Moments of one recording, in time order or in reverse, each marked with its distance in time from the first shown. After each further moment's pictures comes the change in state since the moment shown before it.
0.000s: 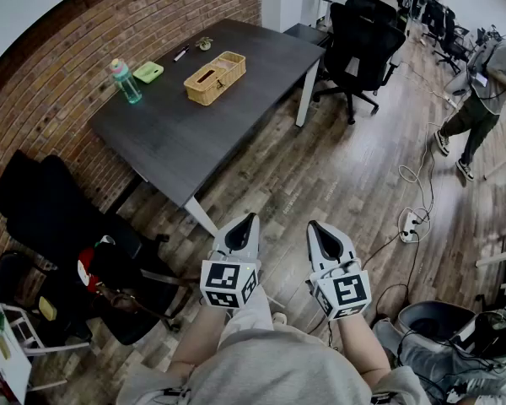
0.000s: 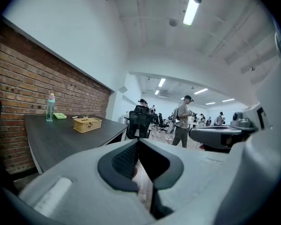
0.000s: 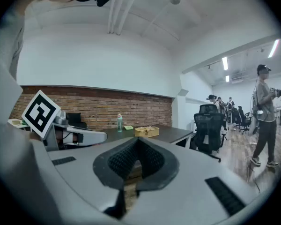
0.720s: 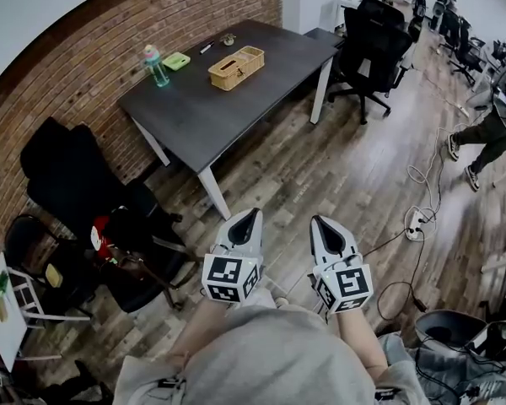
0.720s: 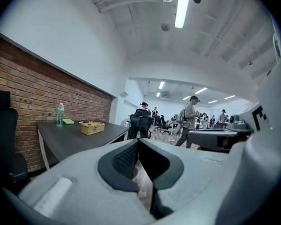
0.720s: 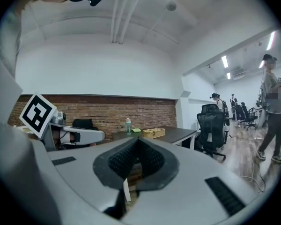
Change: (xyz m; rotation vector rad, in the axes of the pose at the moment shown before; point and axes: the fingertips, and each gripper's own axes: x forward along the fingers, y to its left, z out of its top) left arm -0.111 -0.070 -0.008 0.034 -0.048 0.031; right arm -0.113 0.042 -0.002 0.036 -0.035 0.026
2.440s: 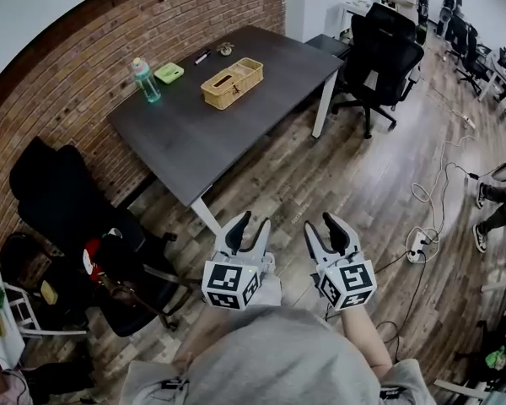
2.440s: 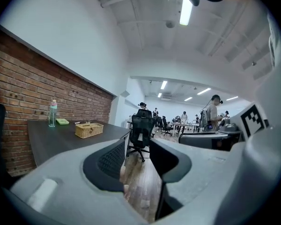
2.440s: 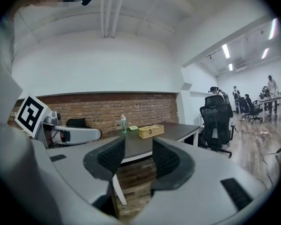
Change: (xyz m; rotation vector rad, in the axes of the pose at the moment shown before) left arm 0.129 0.048 0.011 -0.017 -0.010 0.001; right arm 0.130 -0.089 -0.009 0.043 0.050 0.041
